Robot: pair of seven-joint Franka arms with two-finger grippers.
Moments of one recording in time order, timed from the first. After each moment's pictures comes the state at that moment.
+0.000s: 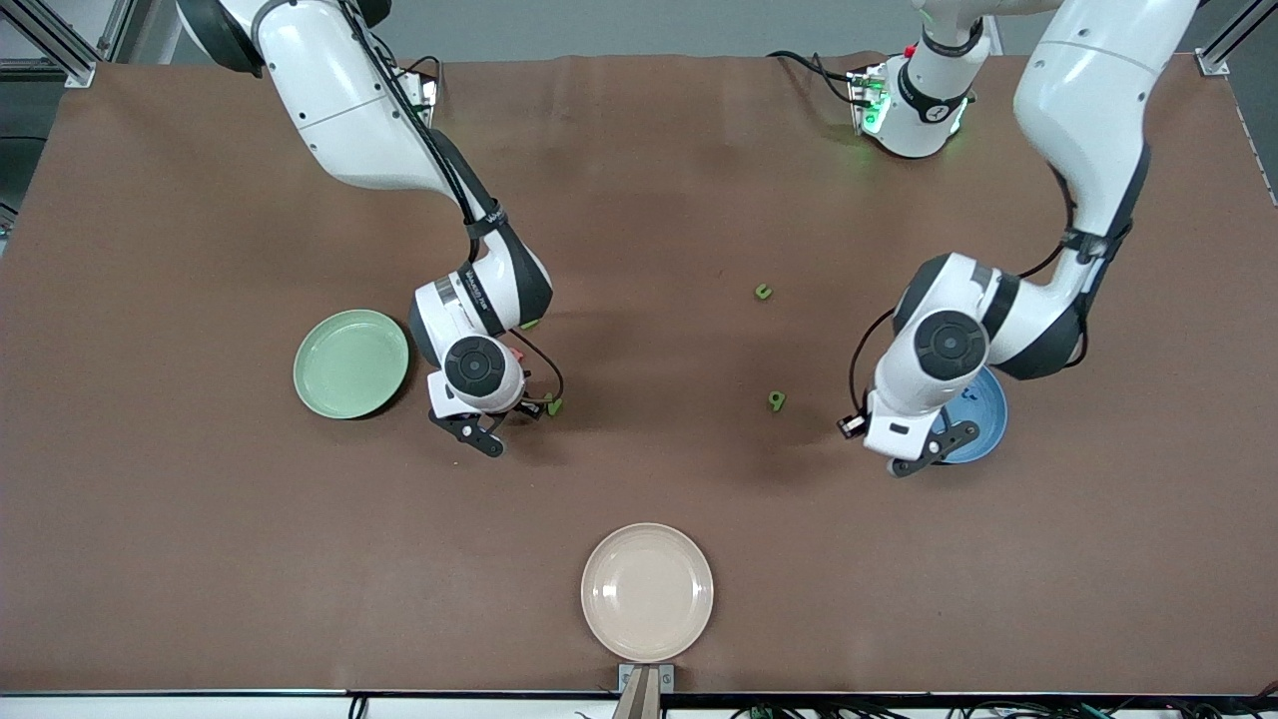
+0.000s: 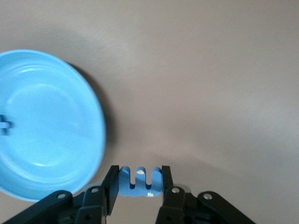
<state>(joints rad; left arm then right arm) 0.06 0.51 -0.41 -1.83 0.33 2.22 -0.92 0.56 0.74 -0.07 -1.64 0.05 2.15 1.00</state>
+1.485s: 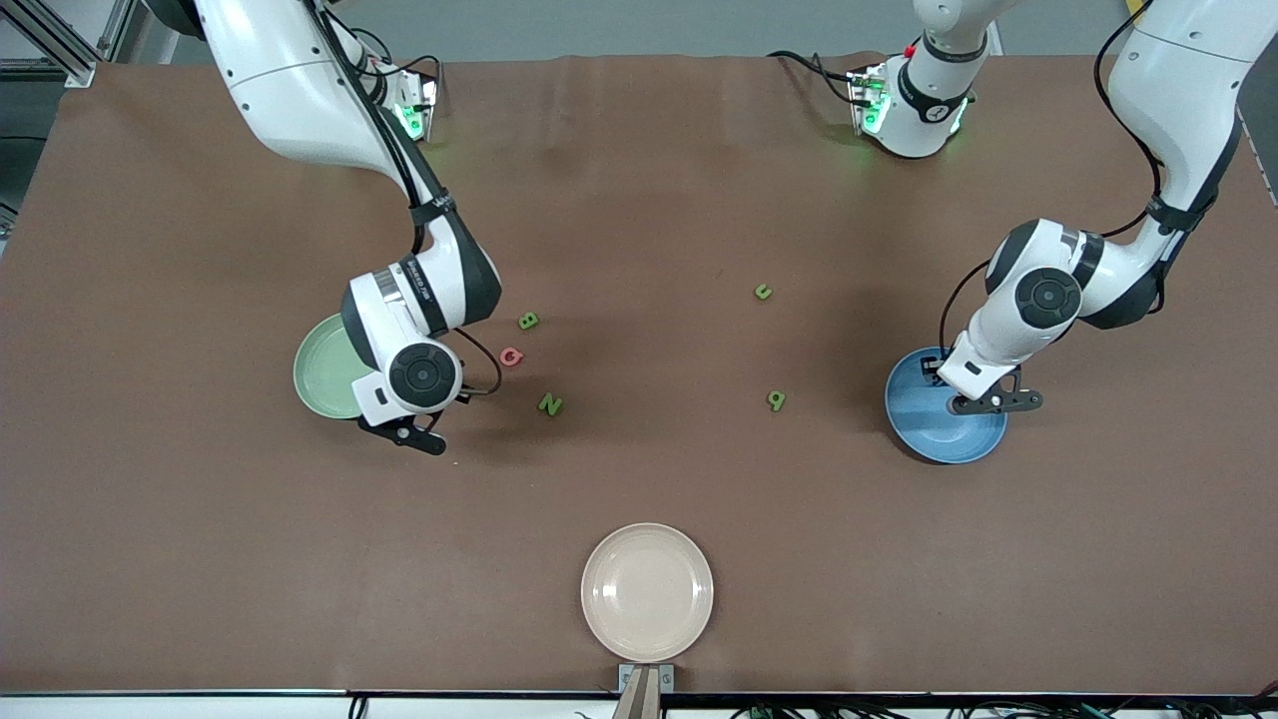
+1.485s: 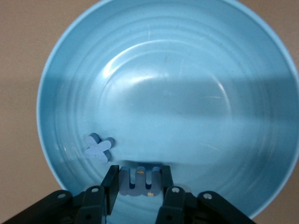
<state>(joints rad) 0.50 0.46 -0.56 -2.22 0.60 2.49 -0.54 0.48 0.60 -0.11 -1.68 -0.18 1.87 0.76</state>
